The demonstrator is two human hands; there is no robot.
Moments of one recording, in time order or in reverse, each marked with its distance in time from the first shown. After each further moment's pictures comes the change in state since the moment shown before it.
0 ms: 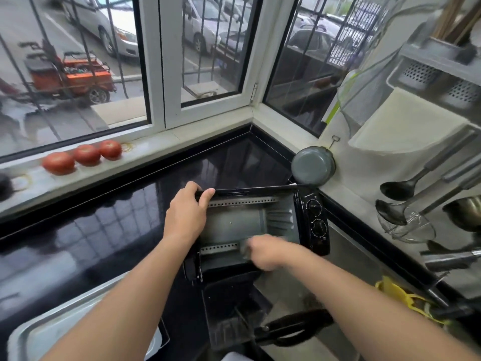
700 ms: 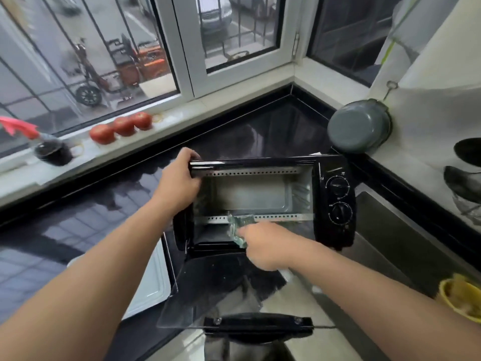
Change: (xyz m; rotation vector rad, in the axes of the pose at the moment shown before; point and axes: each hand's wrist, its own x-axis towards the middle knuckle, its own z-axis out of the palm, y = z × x) left_hand -0.021 0.009 -0.004 0.205 0.016 0.002; right_hand -0.019 0.035 0.033 0.019 -0.017 -0.399
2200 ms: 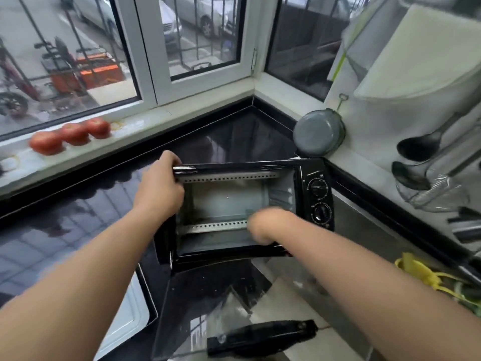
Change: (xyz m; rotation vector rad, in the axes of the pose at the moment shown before) left_hand 0.003 0.002 0.001 0.030 0.024 0.056; right_hand 0.050 0.018 -0.011 -0.473 -0.177 0.272
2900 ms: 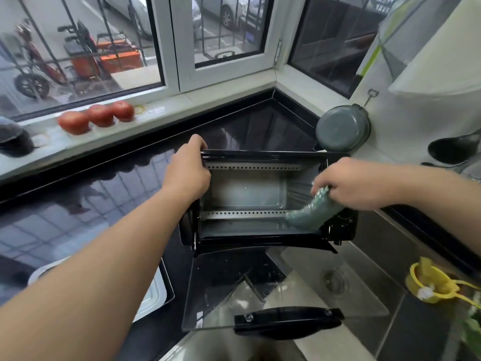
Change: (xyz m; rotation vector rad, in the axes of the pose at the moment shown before) left_hand -0.003 0.006 -0.006 -0.028 -0.037 -0.030; right_hand -0.118 0.082 -0.042 0.161 0.284 0.003
